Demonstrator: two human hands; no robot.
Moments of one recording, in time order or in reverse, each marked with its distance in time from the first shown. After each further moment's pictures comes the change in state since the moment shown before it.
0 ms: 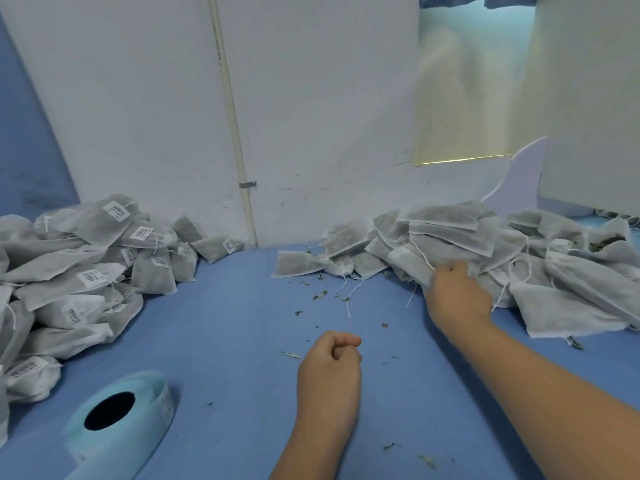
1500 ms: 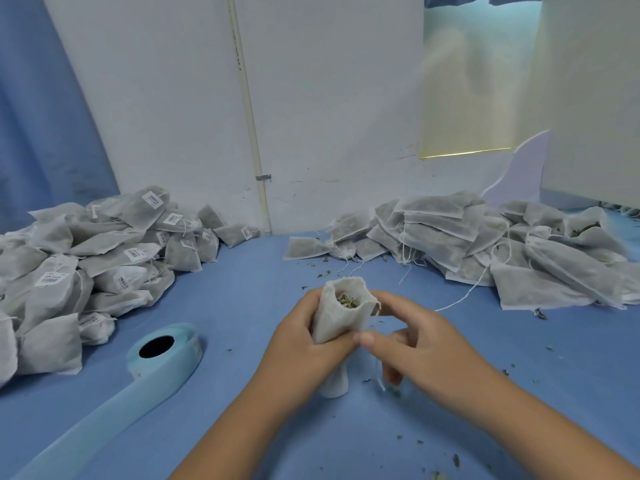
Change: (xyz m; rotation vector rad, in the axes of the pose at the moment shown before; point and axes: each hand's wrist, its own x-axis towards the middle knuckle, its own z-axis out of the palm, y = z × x) left_hand -0.071 0.043 -0.048 0.108 -0.264 0.366; right_hand -0.171 0.008 -0.102 1.158 -0.464 -0.463
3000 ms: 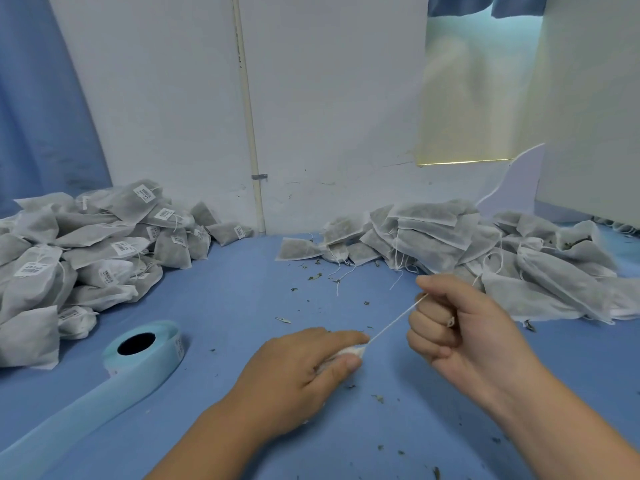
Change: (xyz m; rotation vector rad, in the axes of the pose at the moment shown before) left_hand -0.003 -0.016 -0.003 0.759 -0.244 0.268; right_hand 0.010 -0.012 -0.034 0.960 0.187 0.161
